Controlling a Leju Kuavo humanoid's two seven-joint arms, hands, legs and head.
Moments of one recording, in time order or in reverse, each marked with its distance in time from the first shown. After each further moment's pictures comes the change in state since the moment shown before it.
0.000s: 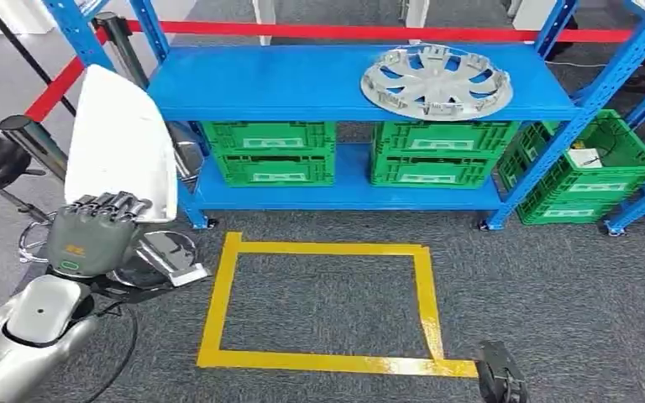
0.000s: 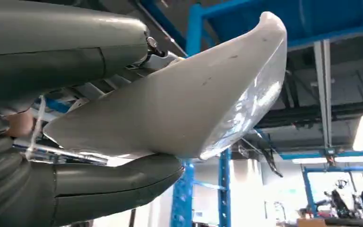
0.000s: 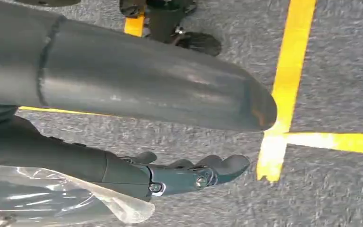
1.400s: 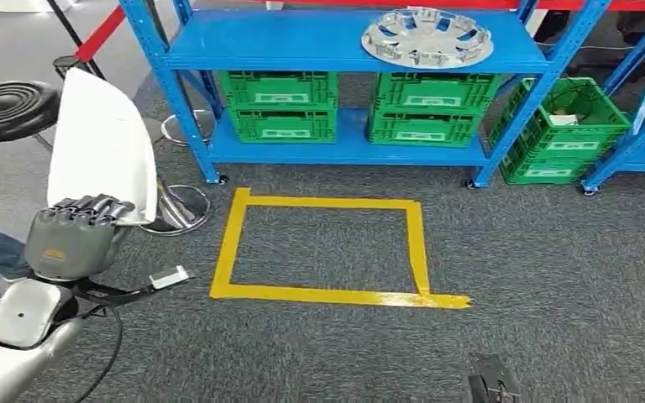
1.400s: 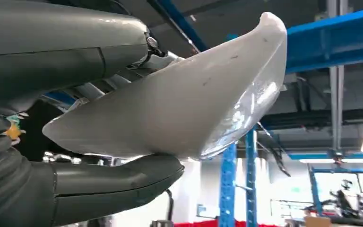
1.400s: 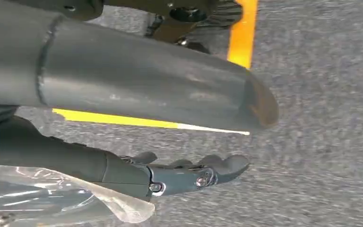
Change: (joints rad) left arm 0.041 0.021 0.053 -0.002 0.066 0.048 -0.049; right arm 0.008 0.059 -0.143 0.087 0.121 0.049 -0.033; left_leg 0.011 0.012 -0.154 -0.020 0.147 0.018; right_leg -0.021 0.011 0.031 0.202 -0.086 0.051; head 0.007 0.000
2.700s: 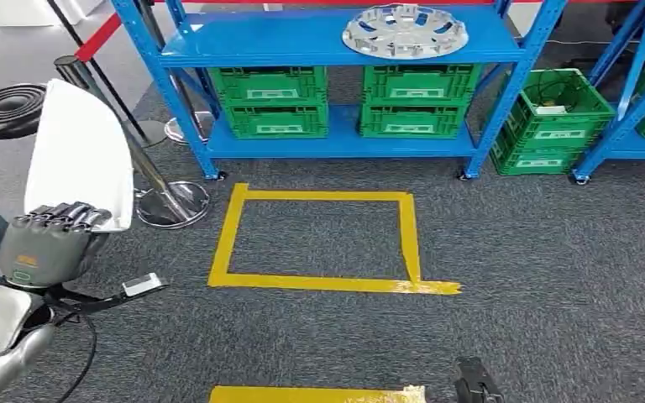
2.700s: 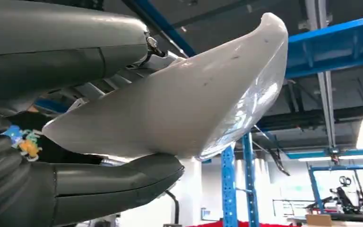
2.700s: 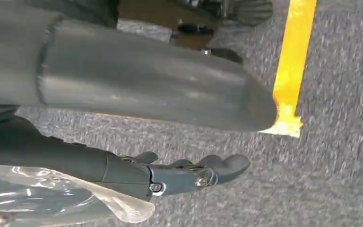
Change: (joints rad) left arm 0.055 0.084 0.049 -0.011 0.076 0.019 -0.040; right arm -0.005 0.073 0.002 0.015 0.079 -0.032 0.080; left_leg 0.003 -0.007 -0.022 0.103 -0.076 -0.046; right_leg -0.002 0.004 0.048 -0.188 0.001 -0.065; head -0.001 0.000
